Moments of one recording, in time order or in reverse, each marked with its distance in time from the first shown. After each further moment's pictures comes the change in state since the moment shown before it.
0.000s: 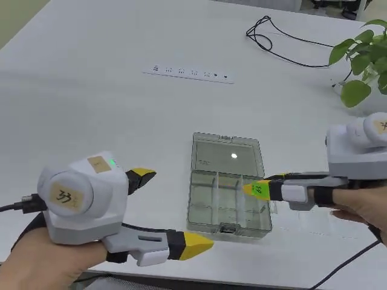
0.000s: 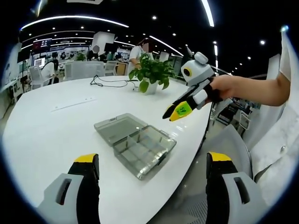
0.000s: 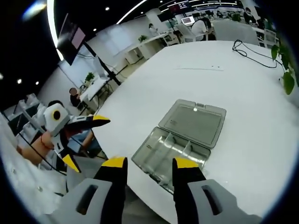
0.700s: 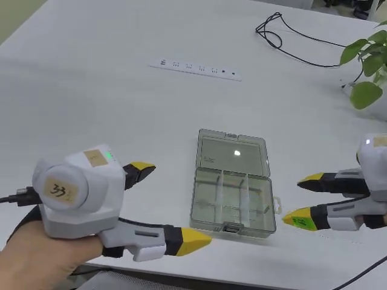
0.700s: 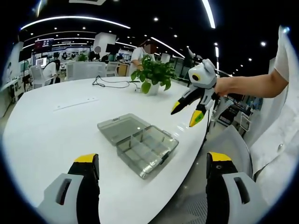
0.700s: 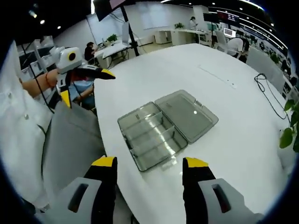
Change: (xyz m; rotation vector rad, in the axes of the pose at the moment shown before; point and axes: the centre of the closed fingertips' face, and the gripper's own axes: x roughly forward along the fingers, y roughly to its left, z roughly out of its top) left arm -0.003 0.009 -0.002 -0.009 -0.005 0.004; right arm -0.023 -0.048 -0.035 -0.478 0.224 -0.008
